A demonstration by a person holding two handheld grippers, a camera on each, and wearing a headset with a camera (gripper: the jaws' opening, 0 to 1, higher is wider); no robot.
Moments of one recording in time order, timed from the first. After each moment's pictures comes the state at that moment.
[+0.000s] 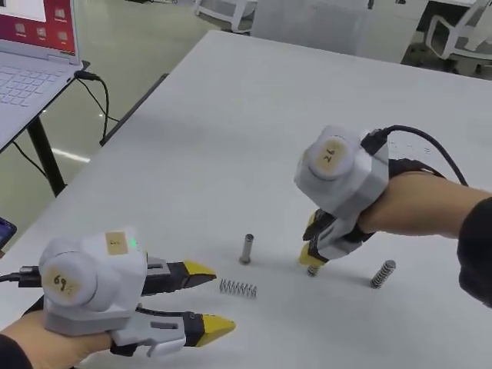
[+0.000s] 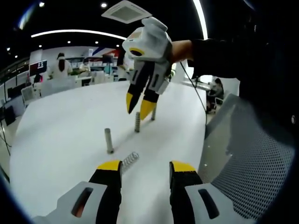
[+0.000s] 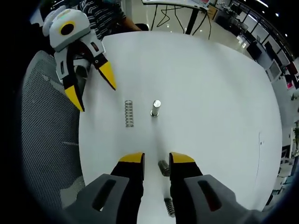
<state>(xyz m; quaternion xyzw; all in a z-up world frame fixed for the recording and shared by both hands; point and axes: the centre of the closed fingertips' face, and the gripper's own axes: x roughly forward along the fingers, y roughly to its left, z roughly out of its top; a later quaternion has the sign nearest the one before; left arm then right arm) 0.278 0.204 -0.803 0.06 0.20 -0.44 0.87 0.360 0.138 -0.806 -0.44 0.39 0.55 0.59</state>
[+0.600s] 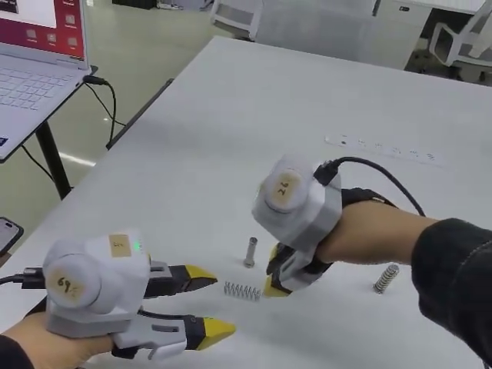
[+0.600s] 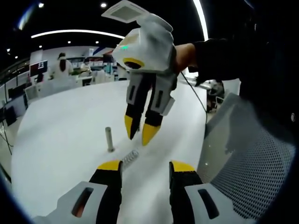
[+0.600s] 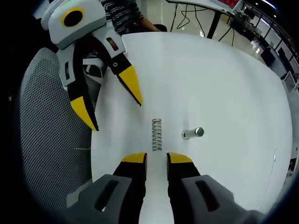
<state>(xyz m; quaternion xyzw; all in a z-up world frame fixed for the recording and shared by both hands) 0.274 0.208 -0.802 0.06 0.21 -0.44 0.87 0.314 0.182 -0.839 -0.43 0.39 0.61 0.54</state>
